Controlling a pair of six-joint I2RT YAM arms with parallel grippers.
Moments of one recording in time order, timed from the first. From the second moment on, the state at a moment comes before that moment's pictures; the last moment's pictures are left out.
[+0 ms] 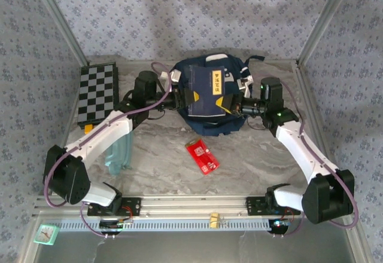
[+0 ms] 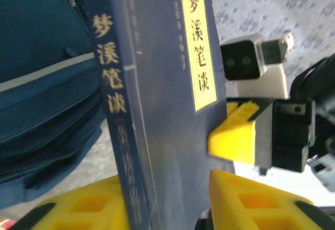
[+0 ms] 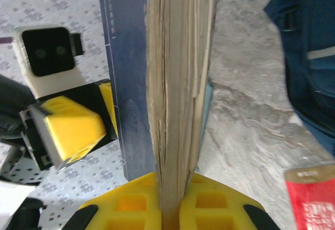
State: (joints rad) left arm -0.57 1.42 1.15 -0.10 0.66 -0.78; right arm 0.22 1.21 0.95 -0.21 -0.90 0.80
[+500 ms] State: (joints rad) left arm -0.70 1.66 1.41 -0.53 0.30 -0.19; right arm -0.09 1.09 0.94 -0.74 -0.66 0.62
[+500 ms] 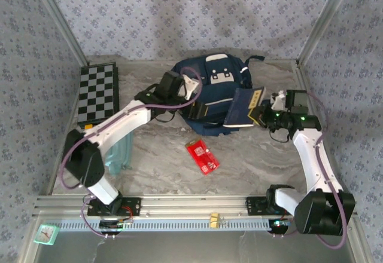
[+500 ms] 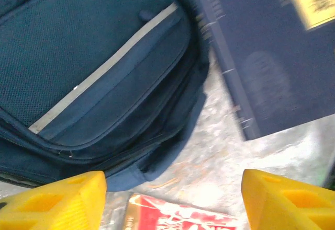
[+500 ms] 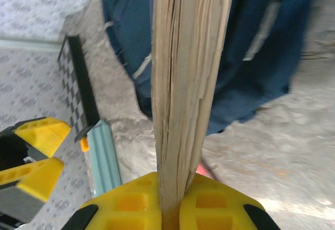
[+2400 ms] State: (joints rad) left arm -0.74 1.95 1.95 -0.76 -0.23 -0.01; right arm 0.11 1.17 0.92 -0.70 -0.68 0.63
